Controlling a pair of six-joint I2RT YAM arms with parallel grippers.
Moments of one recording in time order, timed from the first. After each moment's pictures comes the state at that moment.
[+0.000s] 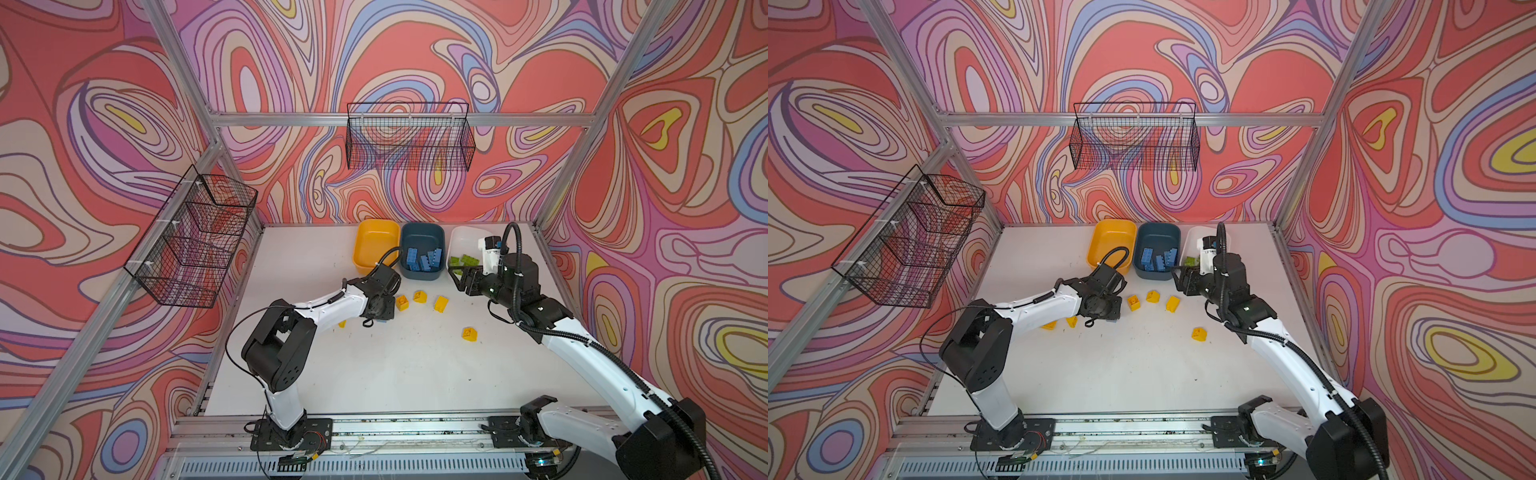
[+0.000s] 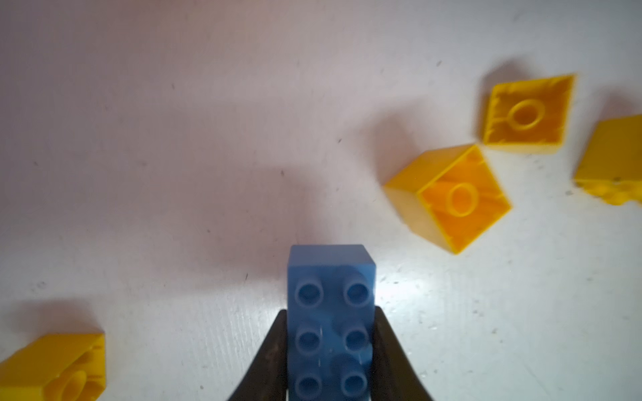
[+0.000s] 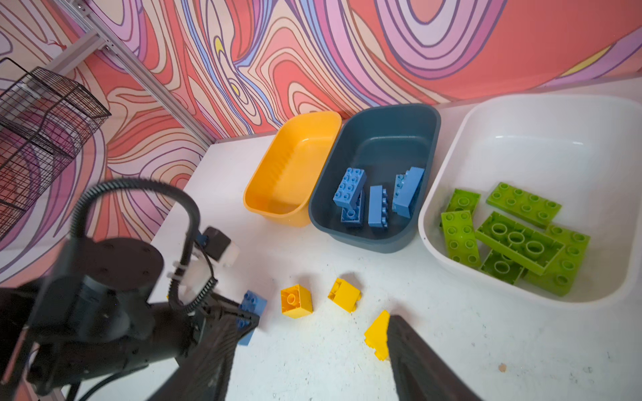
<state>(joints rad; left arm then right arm) -0.64 1.77 1.24 -0.58 -0.08 -0.53 0.35 1.11 0.86 -0.17 -0.20 0.41</state>
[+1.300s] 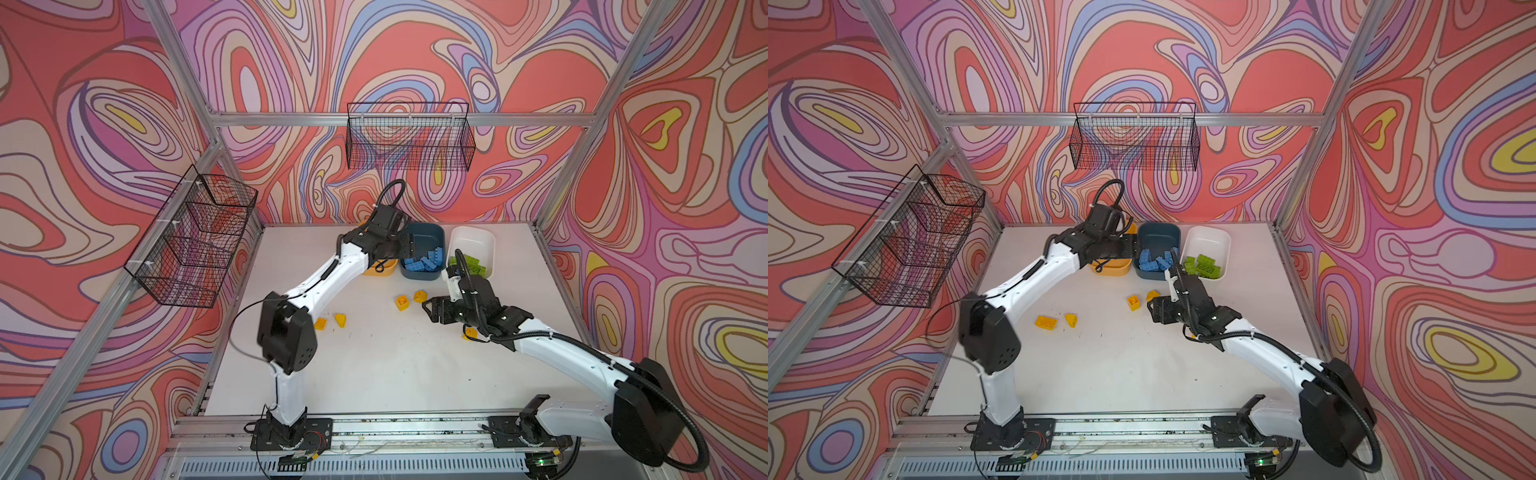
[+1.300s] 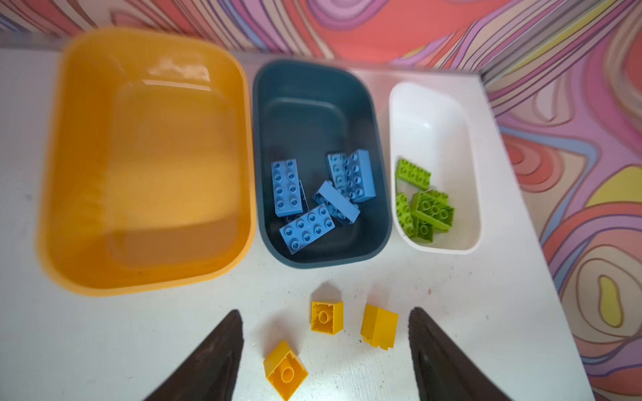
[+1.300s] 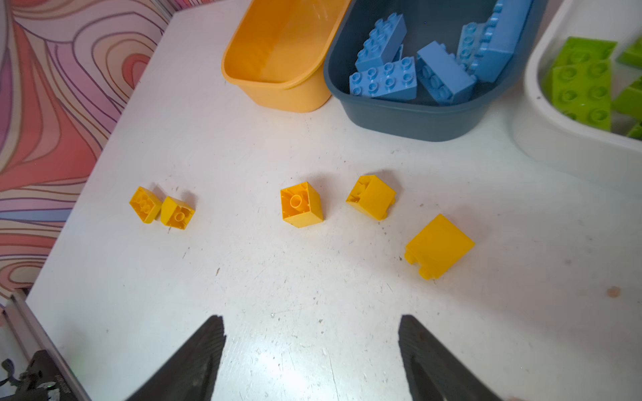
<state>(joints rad) -0.56 1.75 1.66 -0.61 -0.01 -0.51 0.63 1.33 0.83 -0.19 -0.05 0.44</state>
